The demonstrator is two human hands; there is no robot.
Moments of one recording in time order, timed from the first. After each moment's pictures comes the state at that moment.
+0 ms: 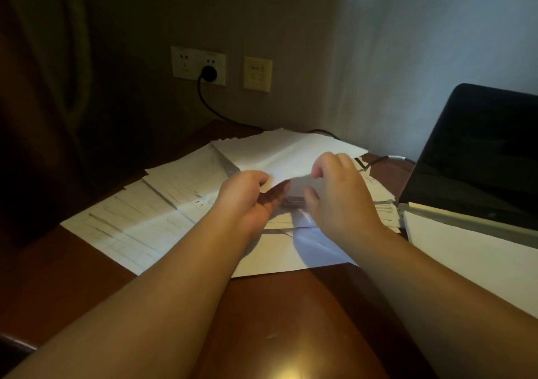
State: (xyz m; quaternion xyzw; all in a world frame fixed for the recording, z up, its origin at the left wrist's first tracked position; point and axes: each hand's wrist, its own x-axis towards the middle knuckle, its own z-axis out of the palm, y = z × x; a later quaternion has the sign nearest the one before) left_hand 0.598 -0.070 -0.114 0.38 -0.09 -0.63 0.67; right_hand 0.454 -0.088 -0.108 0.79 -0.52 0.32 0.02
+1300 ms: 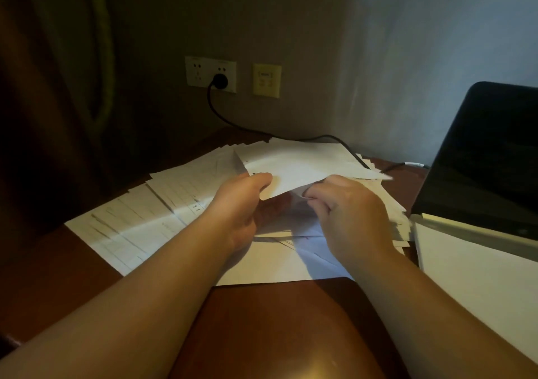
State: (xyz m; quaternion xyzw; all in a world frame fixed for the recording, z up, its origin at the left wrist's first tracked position) left_hand 0.592 -0.073 -0.119 0.49 -0.21 -0.56 0.63; right_hand 0.429 -0.096 -0.127 0.83 -0.40 0.37 0.08
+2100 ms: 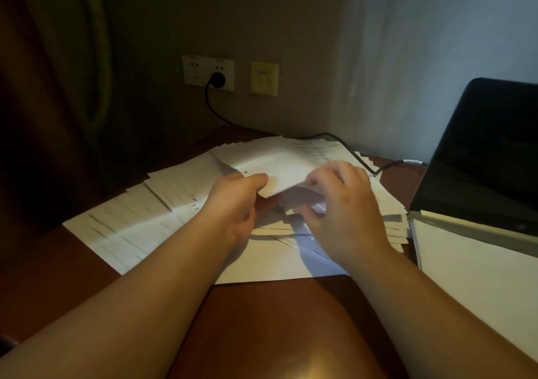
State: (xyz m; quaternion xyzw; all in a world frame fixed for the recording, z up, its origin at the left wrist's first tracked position) left_hand 0.595 -0.072 -0.120 0.50 -0.20 -0.53 0.65; right_hand 0.432 -0.094 -0.131 0.82 -0.46 0.35 0.03
